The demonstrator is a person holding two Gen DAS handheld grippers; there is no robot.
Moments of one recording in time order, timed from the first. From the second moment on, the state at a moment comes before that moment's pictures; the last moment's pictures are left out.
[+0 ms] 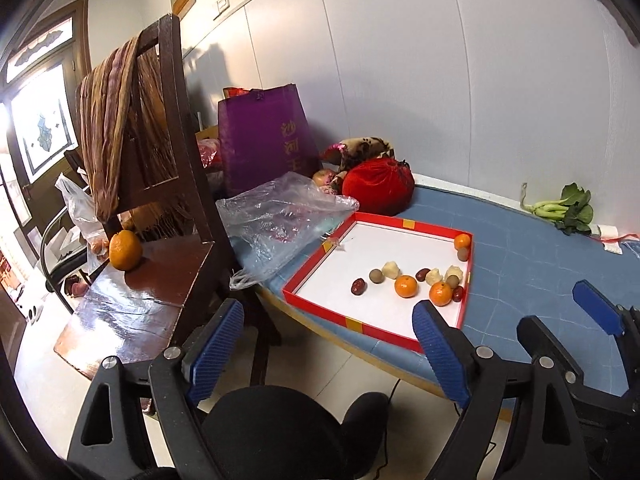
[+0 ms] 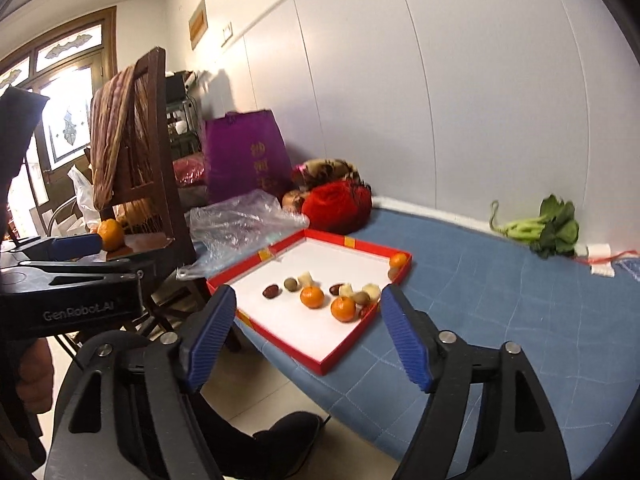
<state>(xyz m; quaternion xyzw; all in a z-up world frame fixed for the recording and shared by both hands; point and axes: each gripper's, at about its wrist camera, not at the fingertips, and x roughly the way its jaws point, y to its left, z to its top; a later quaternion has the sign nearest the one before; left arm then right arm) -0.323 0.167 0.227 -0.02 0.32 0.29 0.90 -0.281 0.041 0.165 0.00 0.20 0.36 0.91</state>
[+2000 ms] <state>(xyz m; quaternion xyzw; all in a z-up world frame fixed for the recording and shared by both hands) -0.350 0.156 0.246 -0.03 0.29 0.29 0.91 -0.301 0.042 0.172 -0.04 0.13 0.36 0.92</state>
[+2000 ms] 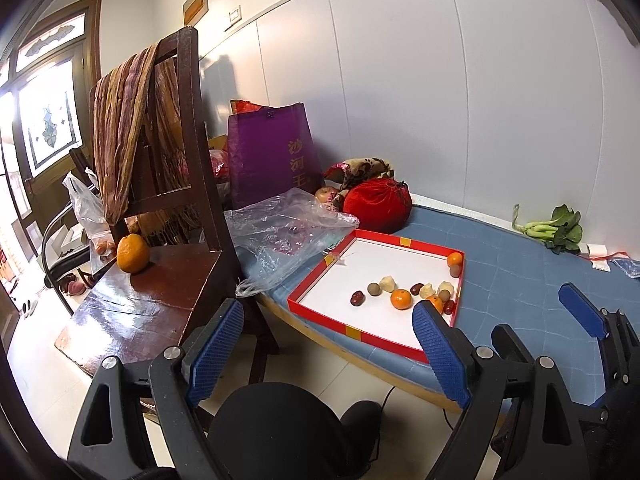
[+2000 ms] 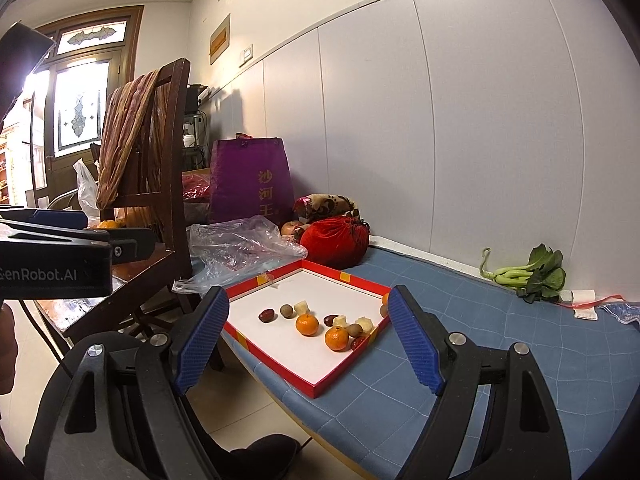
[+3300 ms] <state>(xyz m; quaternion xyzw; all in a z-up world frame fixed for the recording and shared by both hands) -0.357 0.151 0.257 -0.01 0.27 0.30 0.91 -0.304 0.041 0.174 -0.03 0.13 0.35 0.93</state>
